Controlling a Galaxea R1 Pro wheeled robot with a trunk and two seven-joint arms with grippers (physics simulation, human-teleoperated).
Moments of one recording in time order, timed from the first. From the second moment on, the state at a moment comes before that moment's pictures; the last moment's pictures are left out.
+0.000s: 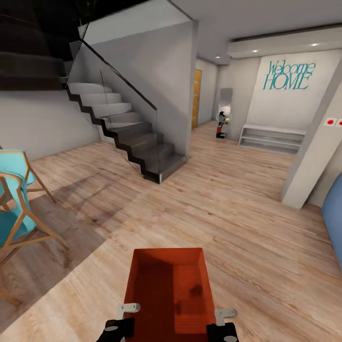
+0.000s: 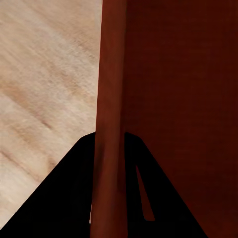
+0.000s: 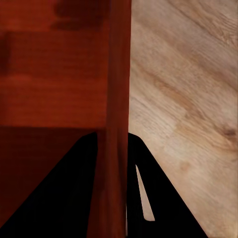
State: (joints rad) left arm -0.40 -0.13 0.02 -0.38 -0.01 0.12 0.20; right arm -0.42 0.06 0.52 -0.27 -0.39 -0.02 -0.26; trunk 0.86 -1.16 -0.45
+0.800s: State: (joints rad) left arm -0.40 -0.13 0.02 -0.38 -0.01 0.12 0.20; right arm -0.42 0.06 0.52 -0.27 -0.40 -0.01 -0.26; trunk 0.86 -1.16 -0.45
